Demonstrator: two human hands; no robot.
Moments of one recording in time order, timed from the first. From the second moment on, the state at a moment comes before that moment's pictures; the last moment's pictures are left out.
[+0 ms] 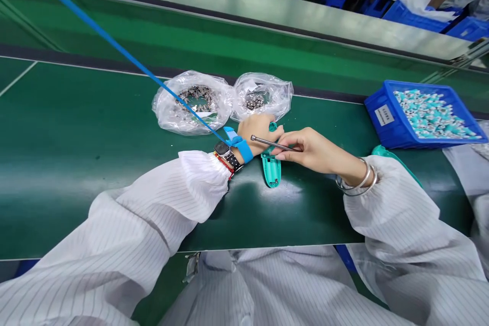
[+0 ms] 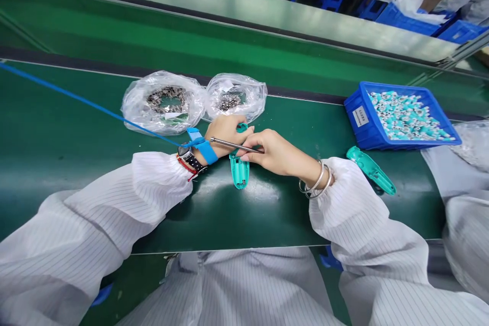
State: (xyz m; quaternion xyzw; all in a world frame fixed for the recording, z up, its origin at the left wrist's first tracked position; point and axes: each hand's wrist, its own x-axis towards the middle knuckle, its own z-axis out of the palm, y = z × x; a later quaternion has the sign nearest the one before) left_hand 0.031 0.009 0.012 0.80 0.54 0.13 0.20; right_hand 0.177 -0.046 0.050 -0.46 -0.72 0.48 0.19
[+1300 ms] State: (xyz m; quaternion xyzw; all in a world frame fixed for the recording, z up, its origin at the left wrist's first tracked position) left_hand 0.031 0.007 0.013 0.81 0.53 0.14 0.19; right_hand 0.131 -0.101 0.030 -0.48 -0.84 0.23 0.08
